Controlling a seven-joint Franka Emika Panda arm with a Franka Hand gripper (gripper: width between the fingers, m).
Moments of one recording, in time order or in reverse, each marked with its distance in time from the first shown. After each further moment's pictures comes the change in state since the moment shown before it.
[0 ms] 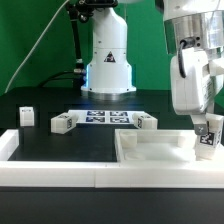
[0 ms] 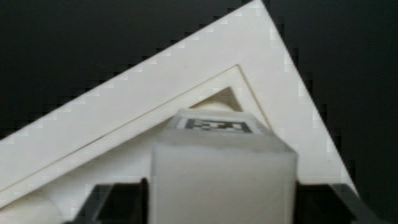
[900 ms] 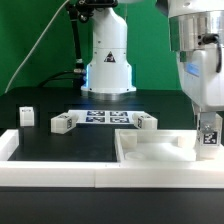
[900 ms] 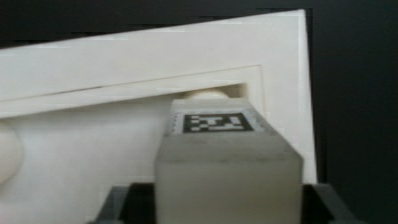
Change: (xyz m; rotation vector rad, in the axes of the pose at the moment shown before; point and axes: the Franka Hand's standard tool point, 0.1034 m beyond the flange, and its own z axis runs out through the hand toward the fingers) arm 0.001 -0.001 -0.001 0.010 0.056 -0.306
